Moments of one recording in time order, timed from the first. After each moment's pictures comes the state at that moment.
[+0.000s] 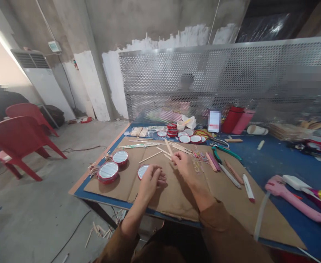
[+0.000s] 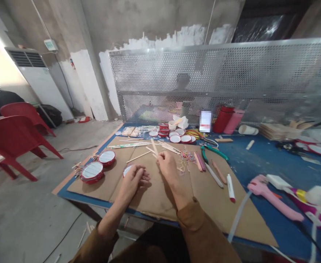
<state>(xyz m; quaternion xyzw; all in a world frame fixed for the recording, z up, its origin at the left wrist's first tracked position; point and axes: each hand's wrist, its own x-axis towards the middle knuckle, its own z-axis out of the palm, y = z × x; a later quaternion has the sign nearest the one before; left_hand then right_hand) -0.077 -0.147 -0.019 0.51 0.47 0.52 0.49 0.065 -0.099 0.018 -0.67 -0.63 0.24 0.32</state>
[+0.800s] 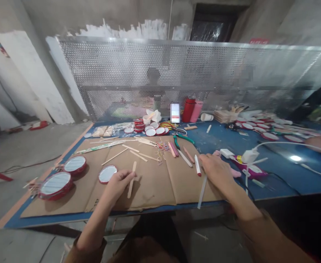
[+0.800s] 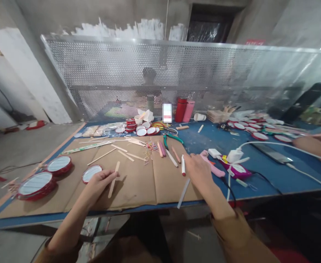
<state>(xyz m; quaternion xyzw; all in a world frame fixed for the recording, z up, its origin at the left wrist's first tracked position) -0.072 -0.151 -0.005 0.65 0.53 0.33 0.43 0.269 -0.198 0.033 -0.75 -0.65 -0.13 0.01</state>
